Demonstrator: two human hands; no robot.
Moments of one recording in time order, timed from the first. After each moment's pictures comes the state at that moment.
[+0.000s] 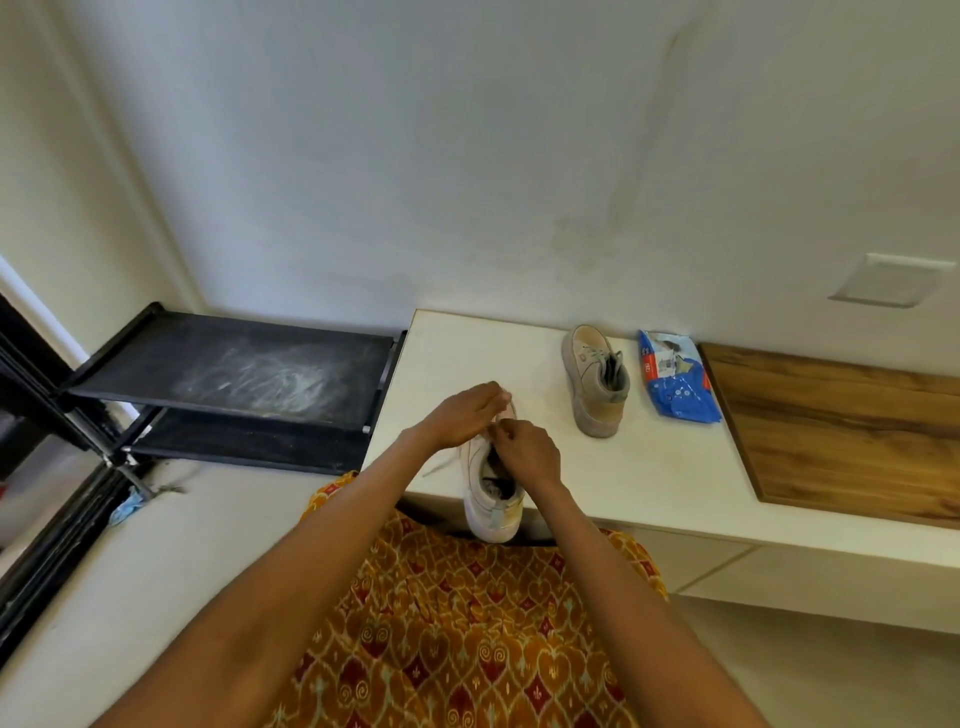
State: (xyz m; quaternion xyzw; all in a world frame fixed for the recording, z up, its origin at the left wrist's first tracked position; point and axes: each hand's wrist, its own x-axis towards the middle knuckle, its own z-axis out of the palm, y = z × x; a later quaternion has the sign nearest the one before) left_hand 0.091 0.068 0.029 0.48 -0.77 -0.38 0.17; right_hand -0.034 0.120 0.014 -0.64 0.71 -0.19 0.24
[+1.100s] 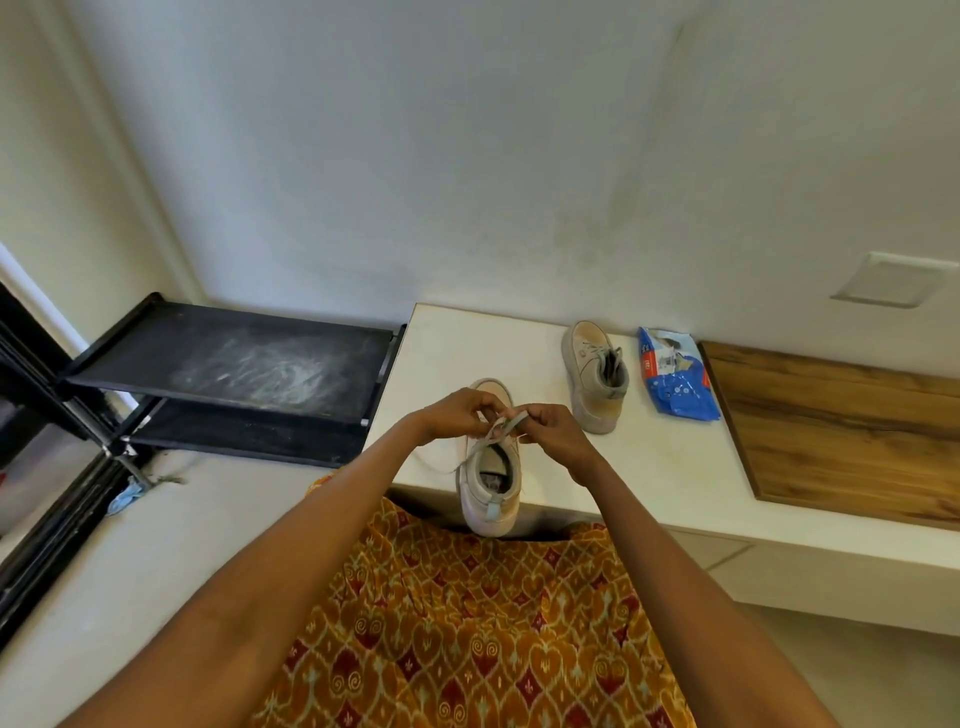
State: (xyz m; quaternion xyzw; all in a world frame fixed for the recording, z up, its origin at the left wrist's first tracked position) left_hand 0.101 0.063 0.026 0.41 -0.74 -0.51 0.14; right_hand -0.081 0.115 0.032 -0.59 0.55 -0.33 0.49
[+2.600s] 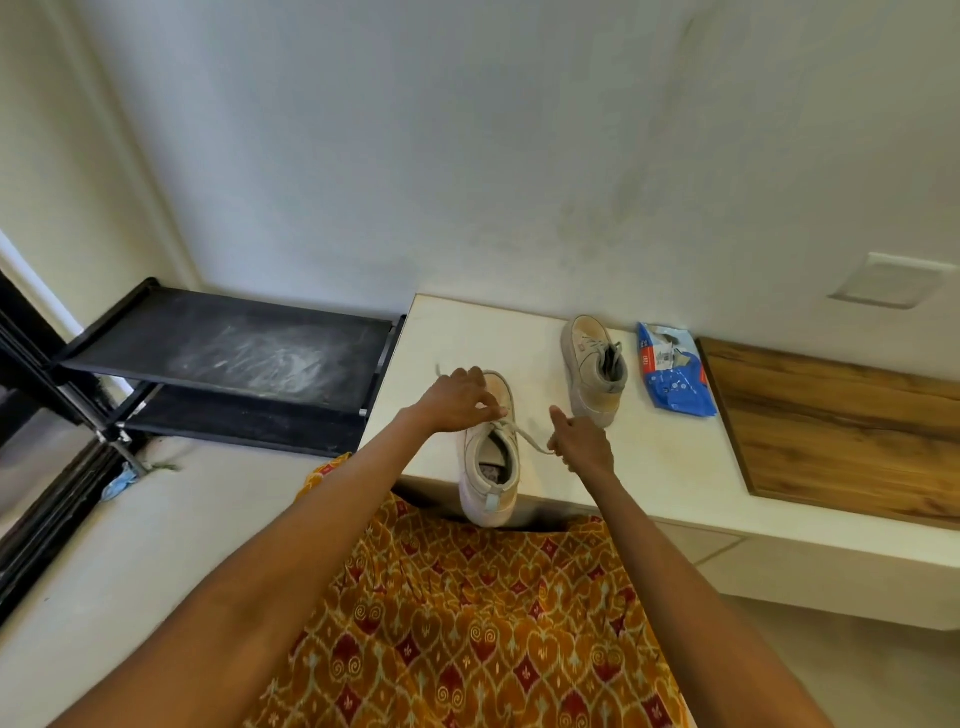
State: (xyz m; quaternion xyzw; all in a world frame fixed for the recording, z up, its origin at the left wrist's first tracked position) left_hand 0.095 0.058 0.024 0.48 -0.85 -0.20 0.02; right_hand -0.100 0.120 0.014 -0.50 0.79 -0.20 0.31
